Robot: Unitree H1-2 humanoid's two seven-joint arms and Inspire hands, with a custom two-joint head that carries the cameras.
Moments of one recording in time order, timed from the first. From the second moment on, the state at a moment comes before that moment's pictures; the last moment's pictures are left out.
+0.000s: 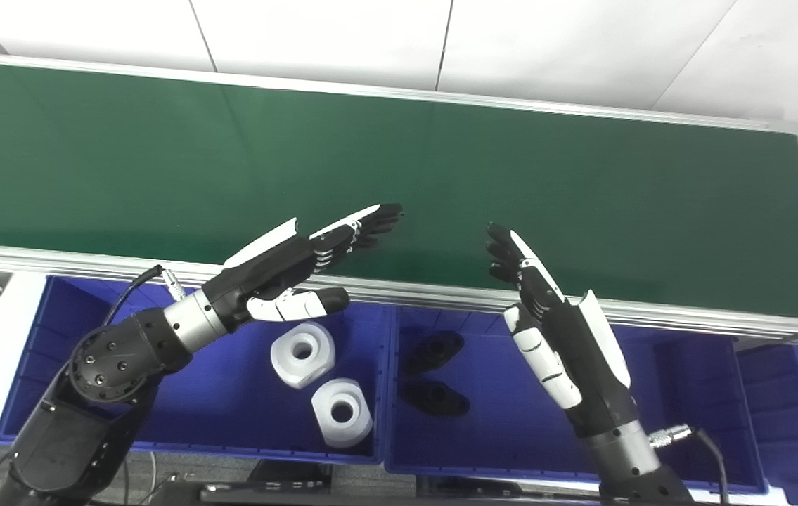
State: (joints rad) left arm 0.11 0.41 -0.30 -0.28 -0.17 -0.09 -0.58; right arm 0.51 -0.15 0.30 -0.60 -0.24 -0.05 0.19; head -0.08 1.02
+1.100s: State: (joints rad) left arm 0.20 0.44 -0.25 -0.26 -0.19 -0.15 -0.61; right arm 0.58 -0.11 0.36 -0.54 -0.36 -0.06 0.14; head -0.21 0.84
